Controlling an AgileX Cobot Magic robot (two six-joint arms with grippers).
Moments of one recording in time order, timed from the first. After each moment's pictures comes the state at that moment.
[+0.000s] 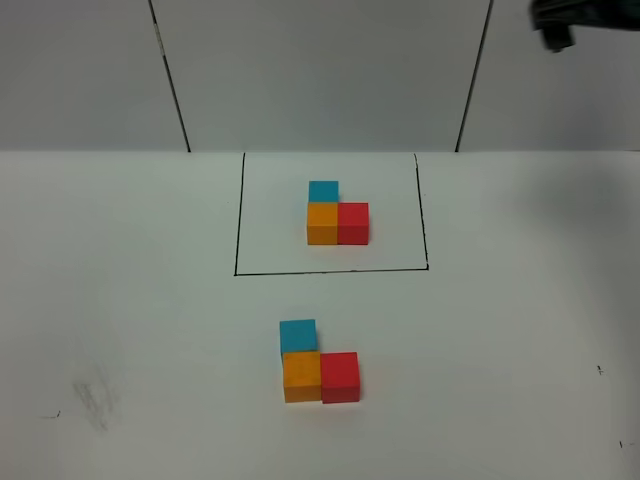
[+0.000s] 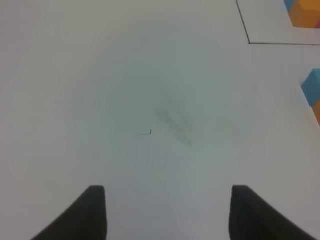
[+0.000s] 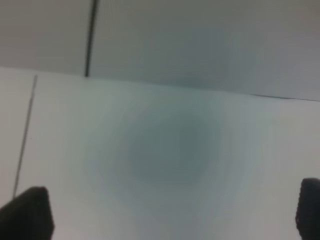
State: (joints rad) left arm -0.03 0.00 -0.51 0.00 1.08 -0.07; right arm 0.18 1.99 -2.21 -0.31 1.21 0.14
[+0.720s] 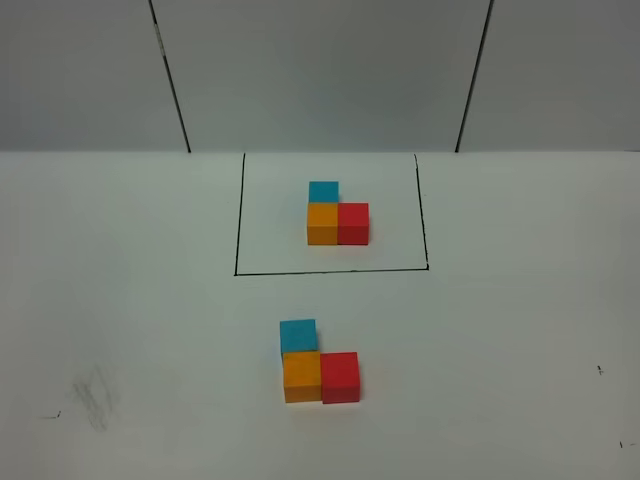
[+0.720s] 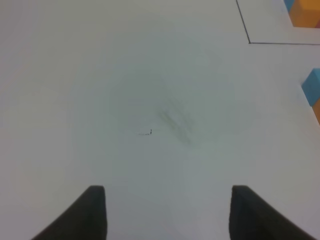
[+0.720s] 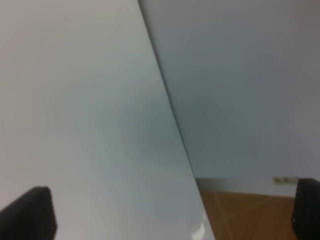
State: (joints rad) left arm -0.03 0.00 -0.51 0.00 1.08 -0.07; right arm -0.42 1.34 -1.59 -0.18 1.22 -0.10
